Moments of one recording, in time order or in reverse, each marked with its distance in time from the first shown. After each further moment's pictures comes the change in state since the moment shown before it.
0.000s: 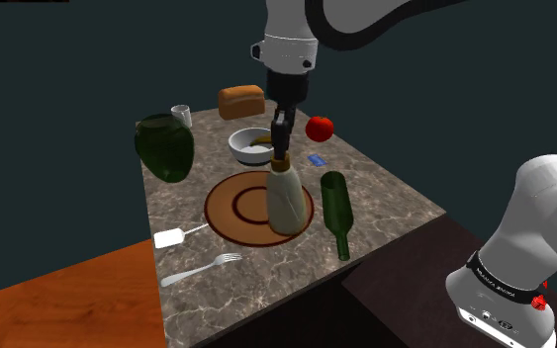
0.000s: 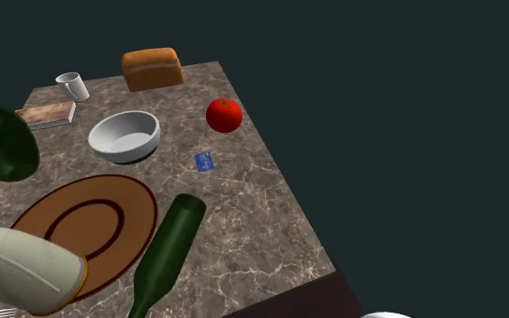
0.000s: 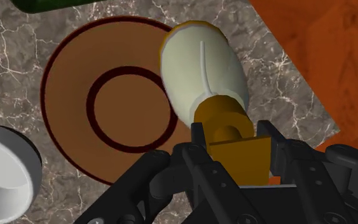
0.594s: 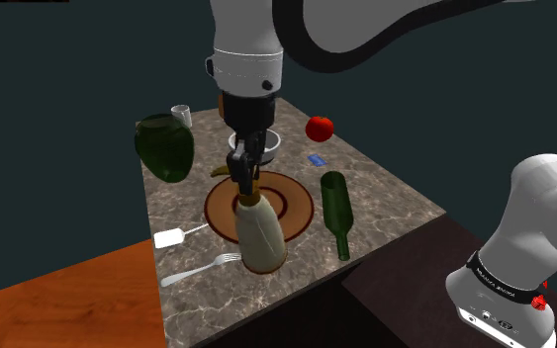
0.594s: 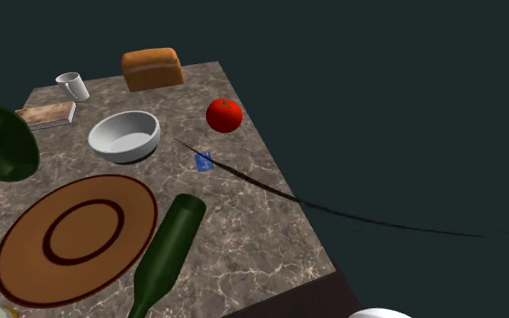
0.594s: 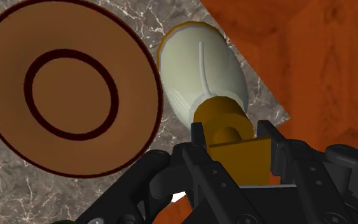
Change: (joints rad) arm 0.101 0.131 0.117 0.148 -0.030 -0.011 0.227
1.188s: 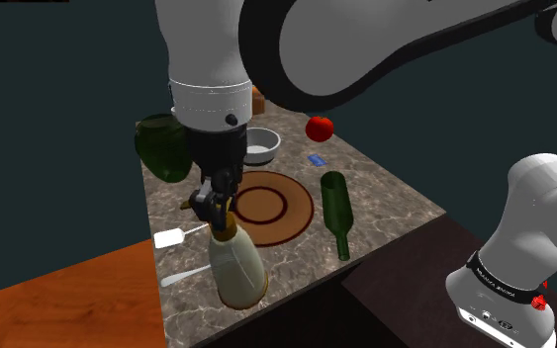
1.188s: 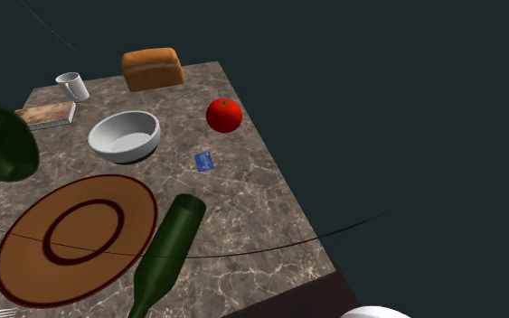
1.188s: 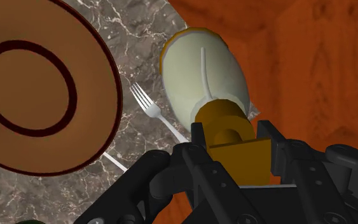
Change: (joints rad) arm 0.075 0.120 0.058 0.106 -0.045 0.011 0.144
